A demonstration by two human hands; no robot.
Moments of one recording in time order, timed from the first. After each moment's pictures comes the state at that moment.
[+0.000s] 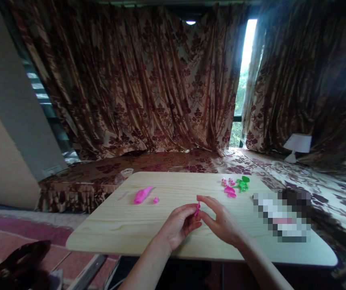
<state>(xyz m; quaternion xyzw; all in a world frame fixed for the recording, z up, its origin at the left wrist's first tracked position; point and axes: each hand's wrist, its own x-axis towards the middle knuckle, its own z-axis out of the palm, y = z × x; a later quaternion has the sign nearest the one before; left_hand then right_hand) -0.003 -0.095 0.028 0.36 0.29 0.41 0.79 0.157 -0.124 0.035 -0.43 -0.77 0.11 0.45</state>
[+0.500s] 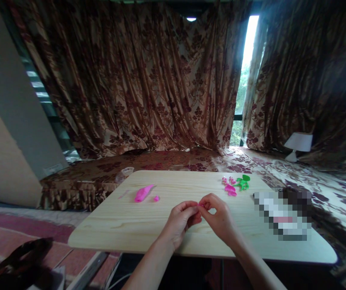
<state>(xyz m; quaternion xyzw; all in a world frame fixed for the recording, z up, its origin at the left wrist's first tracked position) 0.003 -0.097 0.023 0.39 0.34 0.46 0.72 0.143 -0.118 0.028 -0.46 -0.70 0.11 0.53</state>
